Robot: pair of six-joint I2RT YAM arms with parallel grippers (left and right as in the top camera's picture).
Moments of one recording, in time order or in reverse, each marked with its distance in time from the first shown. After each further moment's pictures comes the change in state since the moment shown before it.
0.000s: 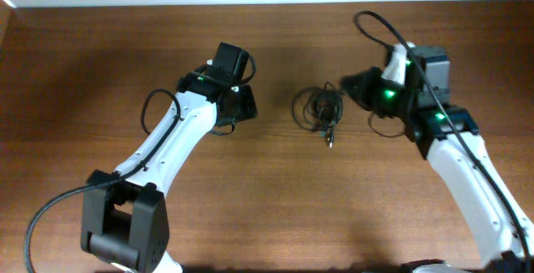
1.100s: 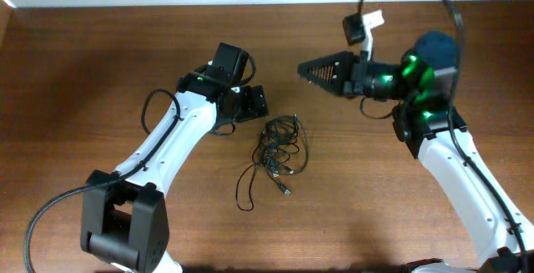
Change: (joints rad) left arm 0.000 0.000 0.000 -0.004 0.030 -0.004; right arm 0.050 0.008 0.023 0.517 -0.552 0.346
